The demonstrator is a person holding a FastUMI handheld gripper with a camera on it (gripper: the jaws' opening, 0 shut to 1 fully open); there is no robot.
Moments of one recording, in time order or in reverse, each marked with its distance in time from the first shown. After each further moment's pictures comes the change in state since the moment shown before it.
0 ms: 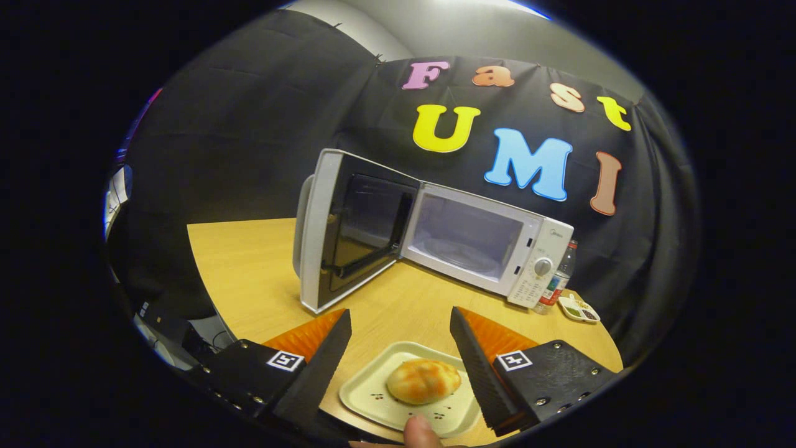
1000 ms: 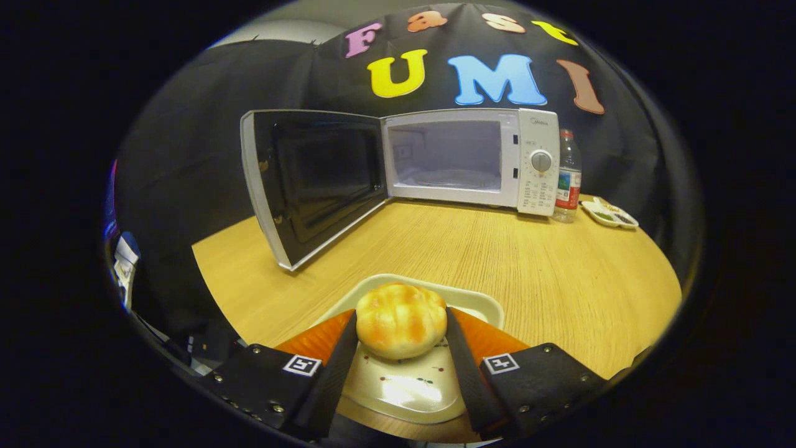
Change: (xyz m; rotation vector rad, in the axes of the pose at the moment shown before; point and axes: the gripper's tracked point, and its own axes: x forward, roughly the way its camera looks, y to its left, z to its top) arm 0.017 -0.027 -0.084 0.385 0.216 0.143
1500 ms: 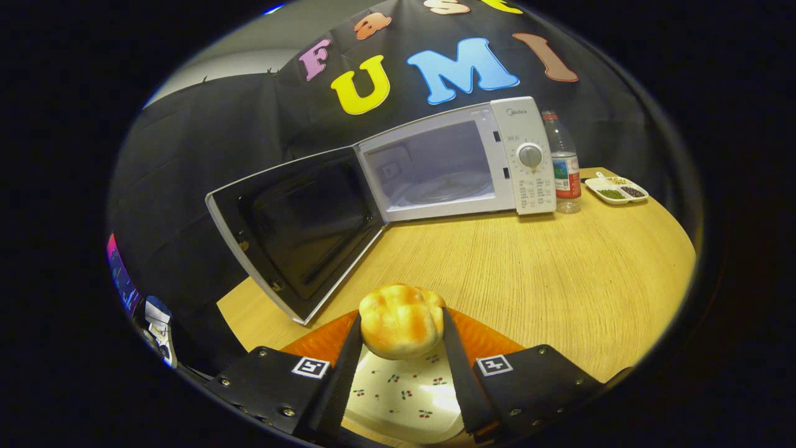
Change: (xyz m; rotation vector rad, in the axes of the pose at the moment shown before) arm 0.020 -0.023 0.066 0.143 -0.041 0.031
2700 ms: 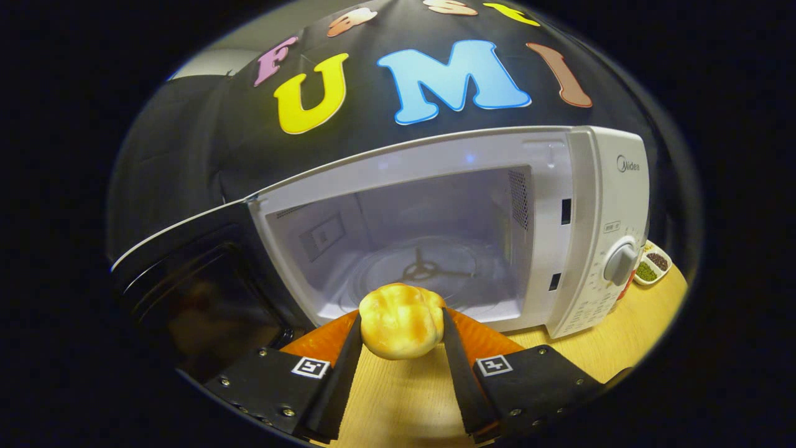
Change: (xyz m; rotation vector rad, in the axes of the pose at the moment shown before) arm 0.235 -0.059 0.155 0.042 -0.166 -0.278
